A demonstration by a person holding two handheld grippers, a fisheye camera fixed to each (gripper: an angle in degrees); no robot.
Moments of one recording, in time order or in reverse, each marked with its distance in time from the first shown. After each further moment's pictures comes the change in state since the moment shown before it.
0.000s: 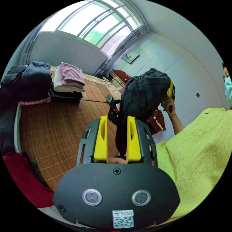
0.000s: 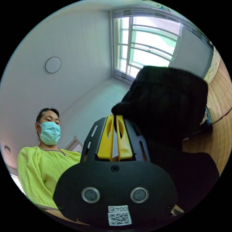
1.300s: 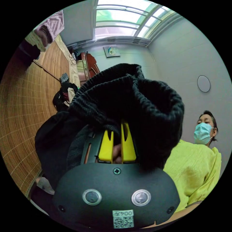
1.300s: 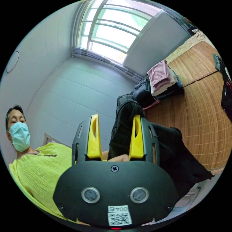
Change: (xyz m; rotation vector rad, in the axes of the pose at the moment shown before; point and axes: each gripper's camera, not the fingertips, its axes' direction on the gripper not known) left arm -0.187 0.048 0.084 -0.050 0.783 -0.314; right arm -0.037 0.092 0.082 -0.257 0.487 0.226
